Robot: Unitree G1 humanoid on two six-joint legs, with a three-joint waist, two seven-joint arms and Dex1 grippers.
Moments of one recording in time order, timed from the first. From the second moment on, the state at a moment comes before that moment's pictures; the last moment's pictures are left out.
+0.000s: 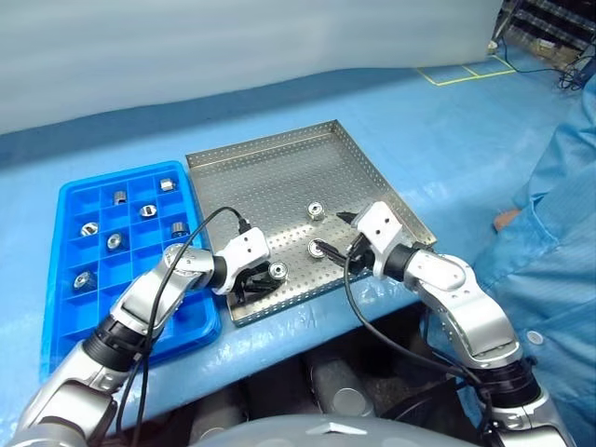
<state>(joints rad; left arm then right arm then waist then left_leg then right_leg) -0.35 0.61 -0.41 -0.20 -0.17 0.70 -0.87 -0.15 -0.47 0.19 -0.45 0.20 0.57 0.60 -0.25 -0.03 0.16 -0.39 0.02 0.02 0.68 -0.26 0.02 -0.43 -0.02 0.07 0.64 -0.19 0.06</state>
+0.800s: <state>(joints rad) -0.19 0.47 0.26 -0.53 -0.36 0.85 -0.51 -0.12 -0.46 0.27 -0.47 0.31 0.53 0.73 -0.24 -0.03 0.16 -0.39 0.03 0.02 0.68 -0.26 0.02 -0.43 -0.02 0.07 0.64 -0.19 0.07</state>
